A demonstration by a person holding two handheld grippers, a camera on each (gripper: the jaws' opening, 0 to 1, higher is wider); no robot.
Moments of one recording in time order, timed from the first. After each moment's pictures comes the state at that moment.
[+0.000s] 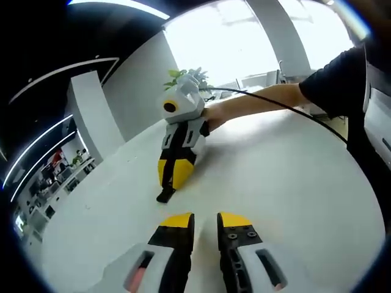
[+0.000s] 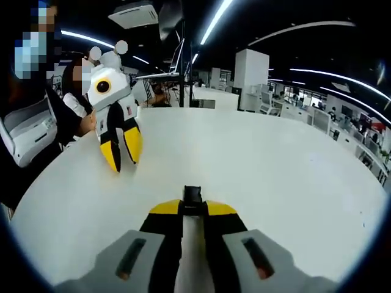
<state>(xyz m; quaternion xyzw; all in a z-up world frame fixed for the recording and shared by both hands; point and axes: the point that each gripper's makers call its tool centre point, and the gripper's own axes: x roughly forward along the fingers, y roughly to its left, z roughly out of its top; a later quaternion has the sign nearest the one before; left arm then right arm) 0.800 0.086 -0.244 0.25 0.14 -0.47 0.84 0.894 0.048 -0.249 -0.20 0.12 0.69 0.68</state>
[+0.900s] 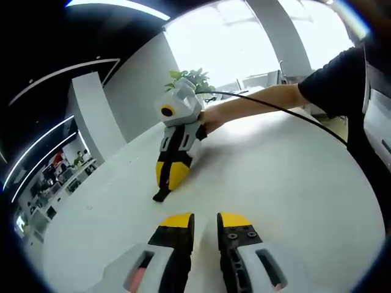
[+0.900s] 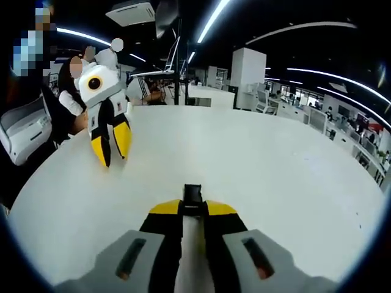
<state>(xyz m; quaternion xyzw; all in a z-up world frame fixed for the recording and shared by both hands) 0.799 0.088 -0.241 0.25 0.14 -0.47 0.84 0.904 0.049 -0.251 -0.21 0.13 0.68 0.69</state>
